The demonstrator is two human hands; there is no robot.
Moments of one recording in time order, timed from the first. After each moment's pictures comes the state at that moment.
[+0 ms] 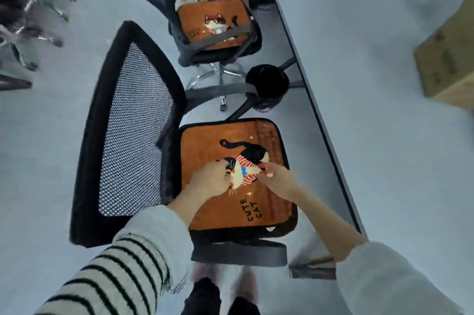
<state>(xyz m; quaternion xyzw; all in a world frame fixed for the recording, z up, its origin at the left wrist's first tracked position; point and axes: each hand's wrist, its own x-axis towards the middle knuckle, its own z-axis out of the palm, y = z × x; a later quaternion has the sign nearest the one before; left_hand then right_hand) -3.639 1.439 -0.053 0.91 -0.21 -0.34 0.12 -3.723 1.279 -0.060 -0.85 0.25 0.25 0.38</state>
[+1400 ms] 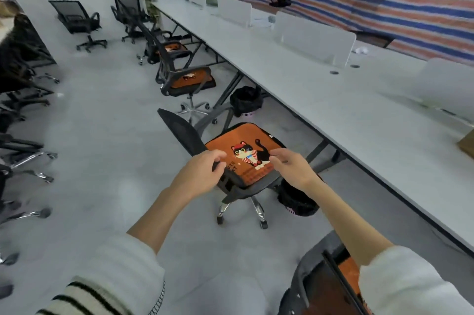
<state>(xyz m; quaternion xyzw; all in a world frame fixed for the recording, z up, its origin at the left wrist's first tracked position) -3.073 1.580 0.169 0.86 -0.44 -0.12 0.24 -3.212 1.408 0.143 -0.83 0.34 -0.10 0.43</state>
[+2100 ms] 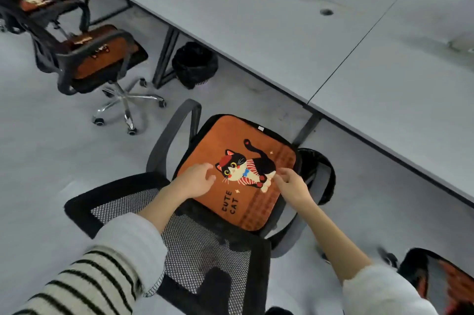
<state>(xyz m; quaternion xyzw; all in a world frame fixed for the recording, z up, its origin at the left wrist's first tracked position) -2.706 1.282 -0.016 0.77 -0.51 -0.38 0.02 -2.930 1.212 -0.033 -0.58 0.63 -0.08 0.50</state>
